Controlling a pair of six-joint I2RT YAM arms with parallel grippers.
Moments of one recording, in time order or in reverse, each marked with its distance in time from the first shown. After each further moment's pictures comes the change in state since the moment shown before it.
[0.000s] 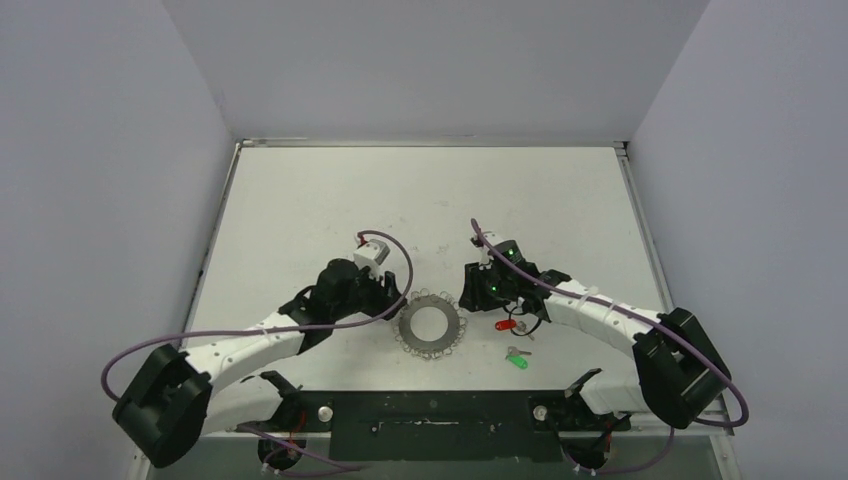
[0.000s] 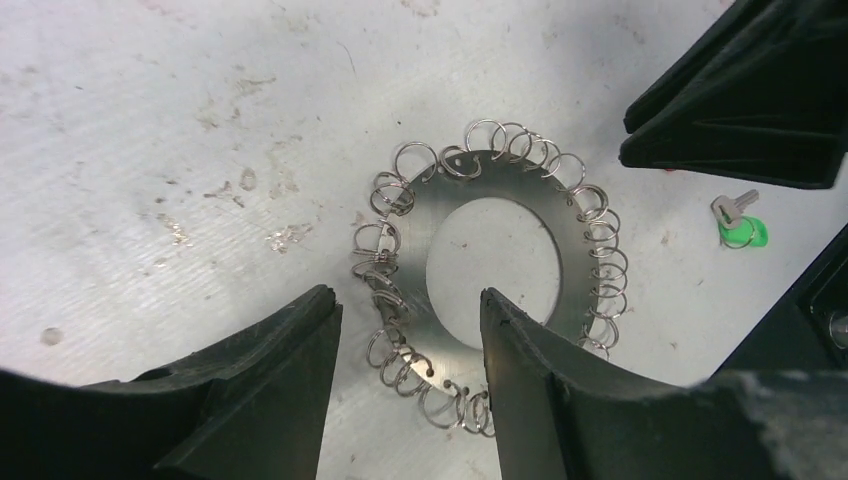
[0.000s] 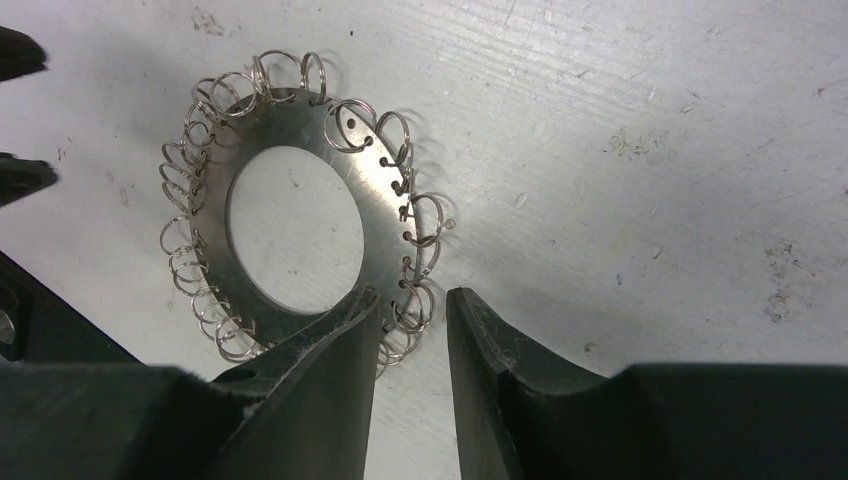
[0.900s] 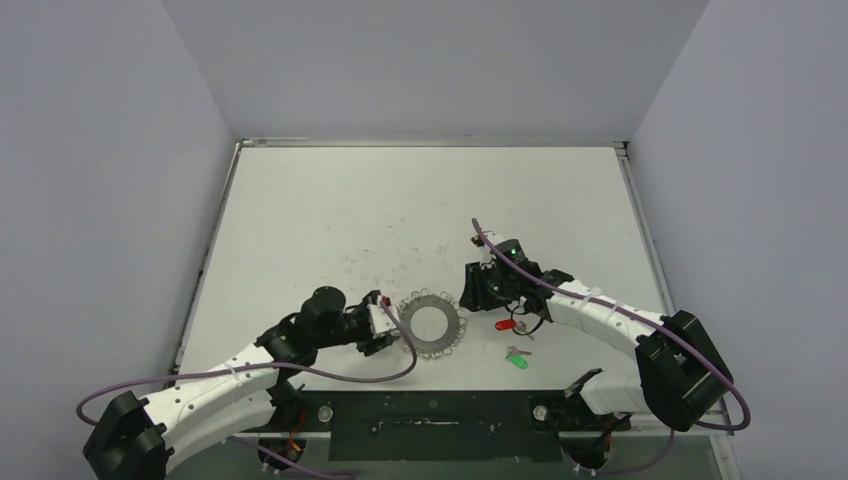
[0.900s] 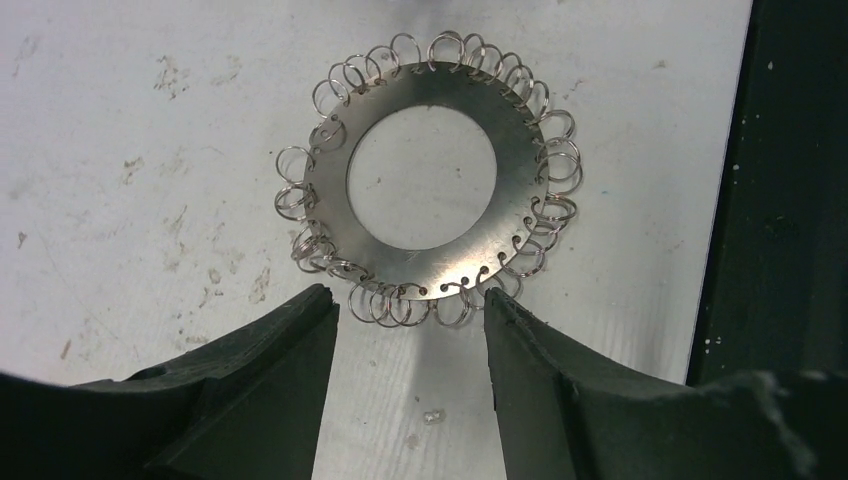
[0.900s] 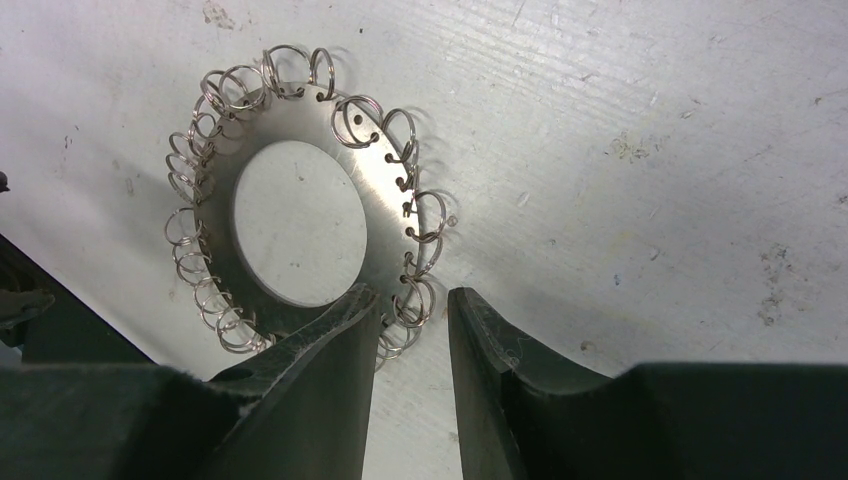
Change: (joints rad) left arm -0.098 -0.394 -0.160 -0.131 0.229 0.751; right arm -0.012 -0.020 -0.001 -0.006 -0.026 -0.033
